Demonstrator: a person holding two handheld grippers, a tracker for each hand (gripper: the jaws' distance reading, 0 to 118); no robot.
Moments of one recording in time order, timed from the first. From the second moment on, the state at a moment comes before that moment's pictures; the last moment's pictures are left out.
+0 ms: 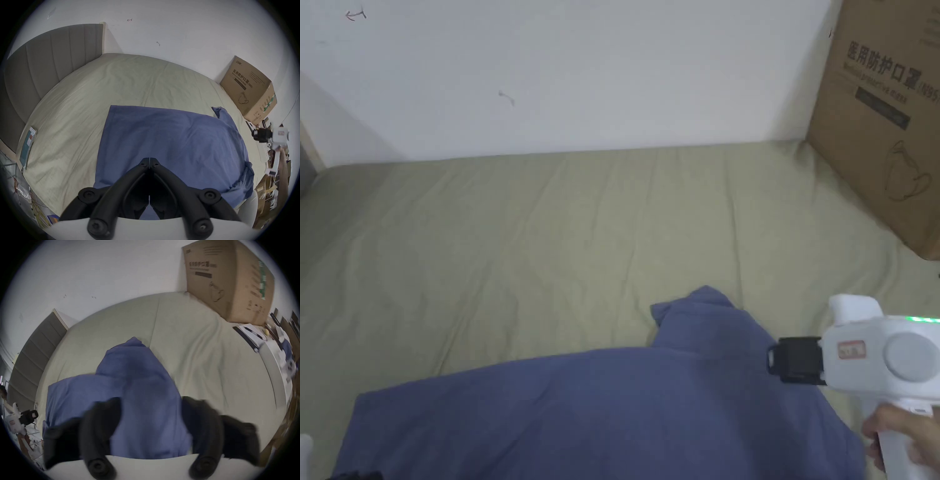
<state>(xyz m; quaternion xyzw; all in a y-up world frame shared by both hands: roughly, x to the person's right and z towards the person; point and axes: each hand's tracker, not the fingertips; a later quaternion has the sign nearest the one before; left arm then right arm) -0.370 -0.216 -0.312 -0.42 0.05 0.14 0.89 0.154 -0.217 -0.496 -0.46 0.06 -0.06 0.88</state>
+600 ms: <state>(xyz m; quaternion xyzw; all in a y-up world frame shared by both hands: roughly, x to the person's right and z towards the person) -0.424 -0.256 -0.428 -0.46 0.09 0.15 0.87 0.134 -0.287 -0.607 -0.55 0.05 0.02 0.83</state>
